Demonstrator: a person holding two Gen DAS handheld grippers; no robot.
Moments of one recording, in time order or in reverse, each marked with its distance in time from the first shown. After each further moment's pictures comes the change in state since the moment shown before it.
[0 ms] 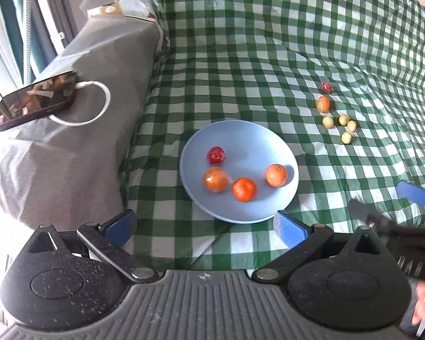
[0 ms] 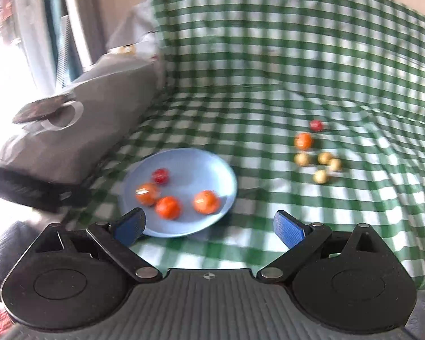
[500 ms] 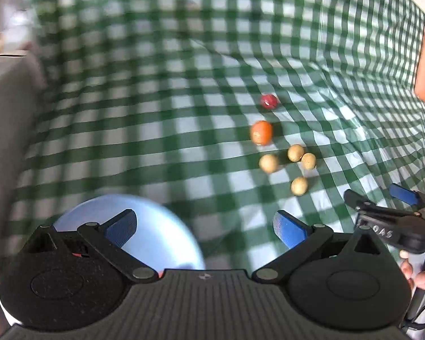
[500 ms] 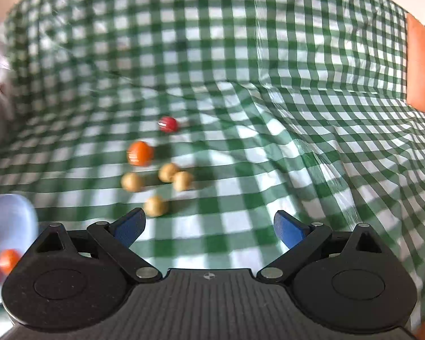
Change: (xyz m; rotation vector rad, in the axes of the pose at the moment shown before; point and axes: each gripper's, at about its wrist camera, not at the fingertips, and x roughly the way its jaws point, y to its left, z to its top) left arm 0.151 -0.152 0.111 0.121 0.000 -0.167; right arm 0.131 -0.187 0.016 0.143 0.016 -0.303
